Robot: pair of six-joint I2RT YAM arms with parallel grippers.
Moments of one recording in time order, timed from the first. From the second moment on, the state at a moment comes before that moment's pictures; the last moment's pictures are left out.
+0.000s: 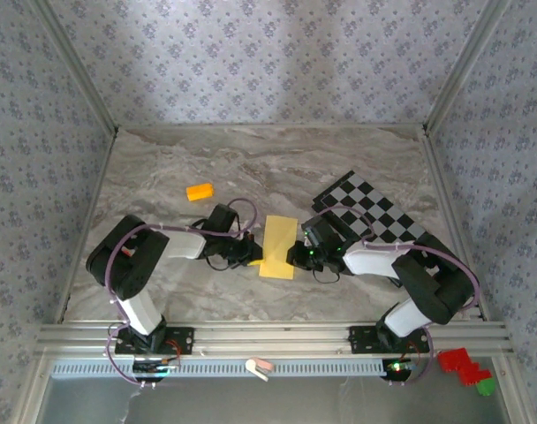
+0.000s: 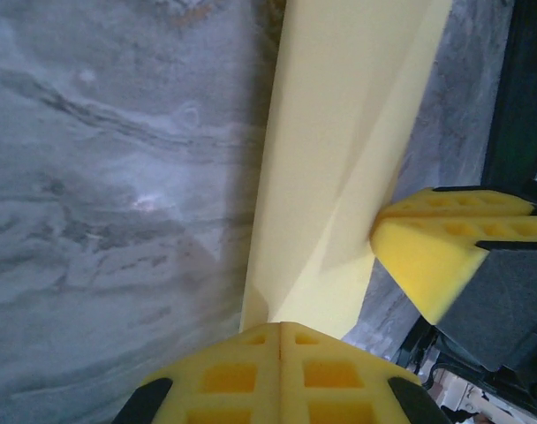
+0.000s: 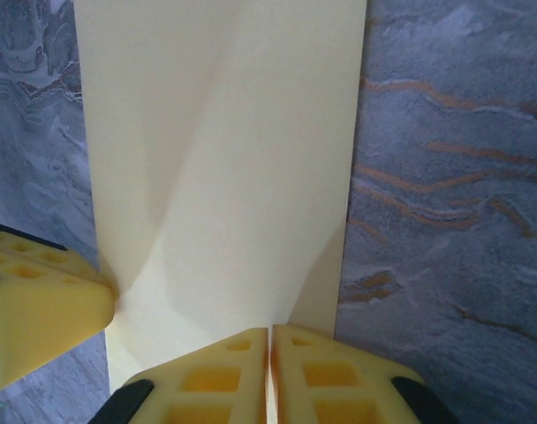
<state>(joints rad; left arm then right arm) -0.61 1.72 0.68 0.07 0.70 -0.87 0.71 1.52 0.56 0.05 -0.25 0.88</state>
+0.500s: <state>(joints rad) -0.61 1.74 0.69 0.03 0.71 -0.80 0.71 1.52 0.58 0.03 -0.25 0.87</state>
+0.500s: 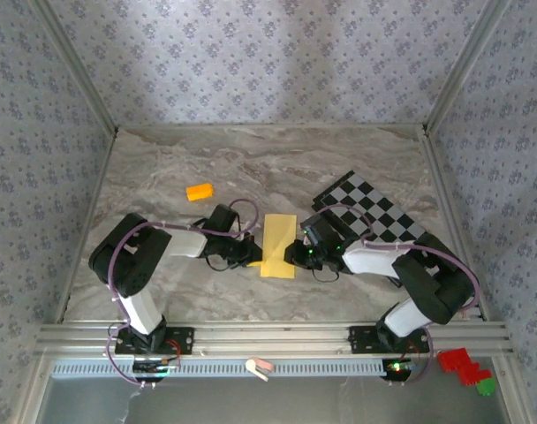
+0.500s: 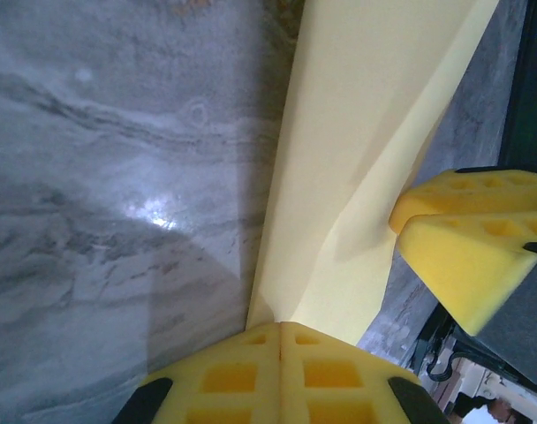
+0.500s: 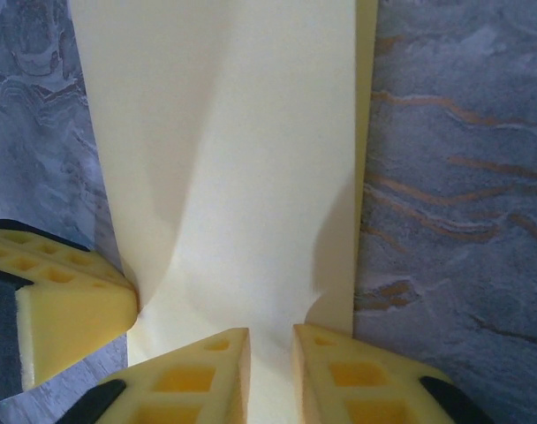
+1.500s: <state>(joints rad) -0.69 1.78 0.84 -0.19 0.56 -0.66 0.62 1.64 0.78 0.04 -0.47 0.77</state>
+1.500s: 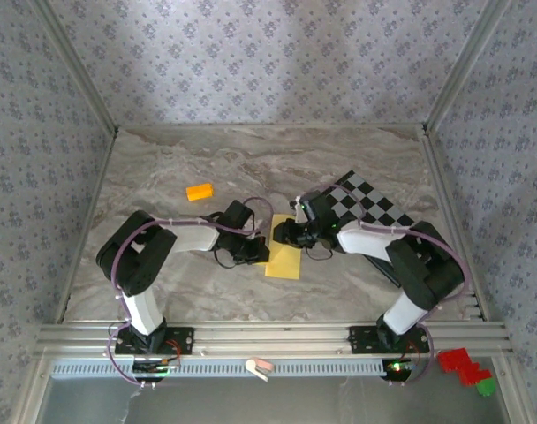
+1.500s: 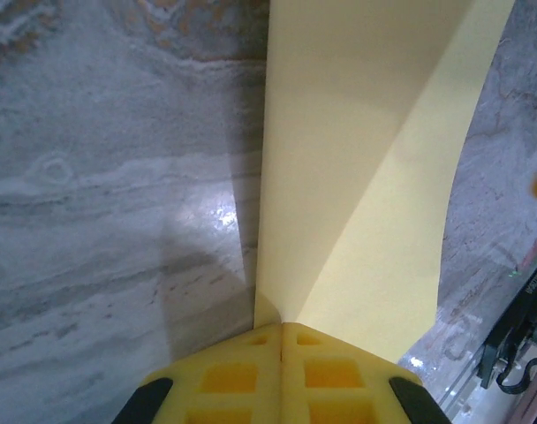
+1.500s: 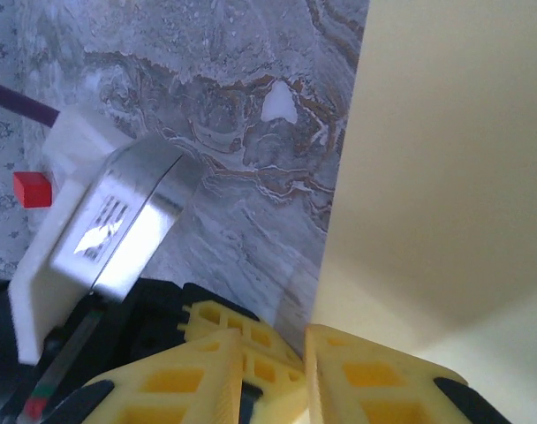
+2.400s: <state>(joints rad) -0.77 1.79 0.91 -0.32 0.40 -0.58 0.56 1.91 0.96 0.03 -0.59 0.76</state>
